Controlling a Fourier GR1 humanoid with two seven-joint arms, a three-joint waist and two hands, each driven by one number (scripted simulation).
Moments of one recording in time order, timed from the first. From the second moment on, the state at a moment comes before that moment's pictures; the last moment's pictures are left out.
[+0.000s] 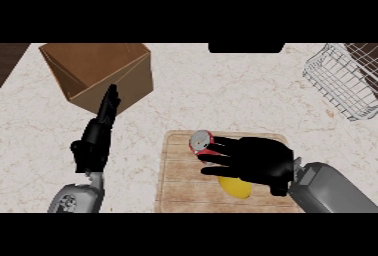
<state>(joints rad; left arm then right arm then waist) -0.15 0.06 -0.11 -1.55 -0.13 0.21 0.04 -0.42 -0.46 0.60 -1.62 0.97 0.57 -0.53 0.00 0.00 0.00</state>
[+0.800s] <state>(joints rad) -0.17 0.05 -0.09 -1.55 -0.14 0.19 0.06 -0.35 -0.39 0.58 -1.52 1.01 0.48 -0.59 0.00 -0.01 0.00</state>
